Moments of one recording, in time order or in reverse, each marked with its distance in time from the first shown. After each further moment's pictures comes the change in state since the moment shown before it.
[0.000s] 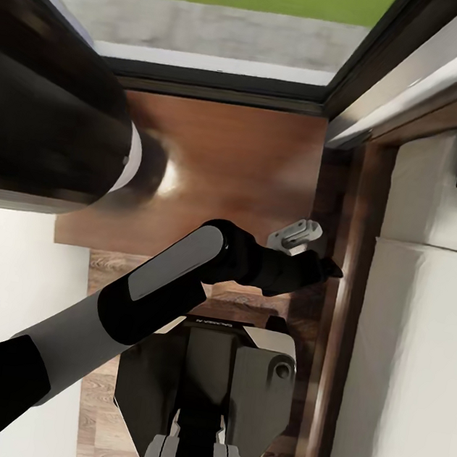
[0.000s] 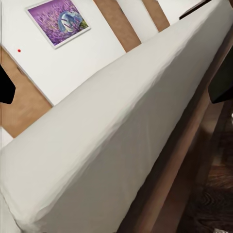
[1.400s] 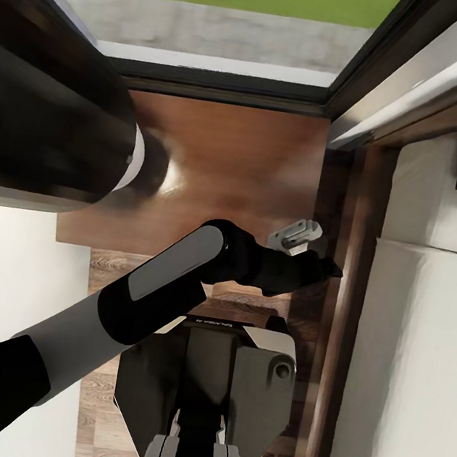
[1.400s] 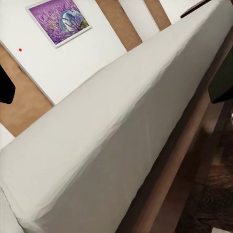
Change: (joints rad) left arm 0.000 0.000 0.000 0.001 0.000 0.000 0.000; right arm 0.002 0.005 0.001 0.000 -0.002 0.002 0.004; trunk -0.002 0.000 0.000
